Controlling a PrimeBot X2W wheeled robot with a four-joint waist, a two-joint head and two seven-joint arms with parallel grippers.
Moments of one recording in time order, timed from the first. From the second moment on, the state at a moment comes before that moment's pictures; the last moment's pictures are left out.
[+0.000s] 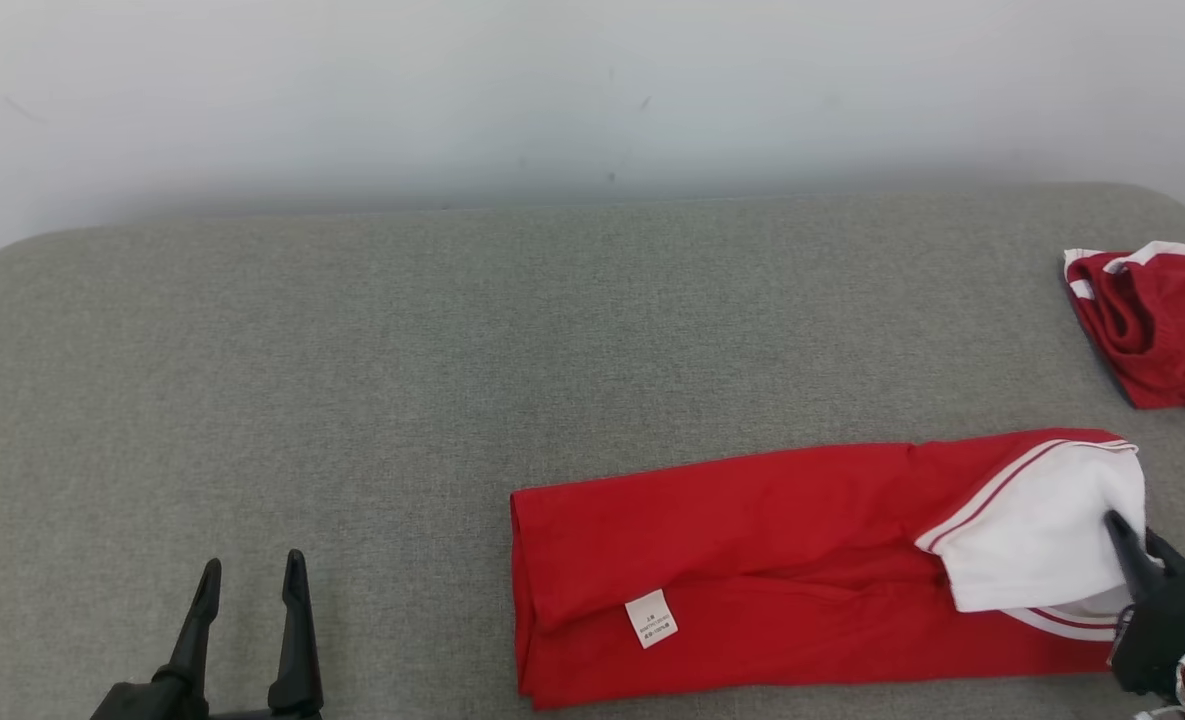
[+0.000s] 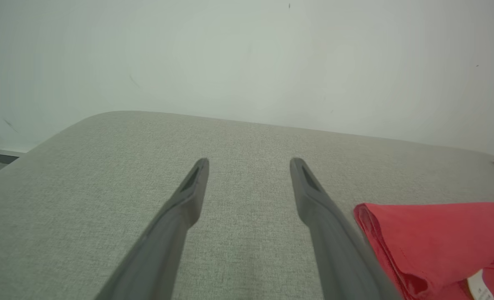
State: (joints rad) left arm 0.00 0.05 0.04 0.15 -0.21 -0.11 -0.26; right arm -0.30 -0.58 0.31 0.67 0.68 0.13 -0.04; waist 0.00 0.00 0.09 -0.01
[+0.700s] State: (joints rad) left arm -0.01 0.05 0.03 0.15 -0.21 -0.10 -0.26; right arm -0.14 -0.29 0.35 0.01 0.54 0.13 0.16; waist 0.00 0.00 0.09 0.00
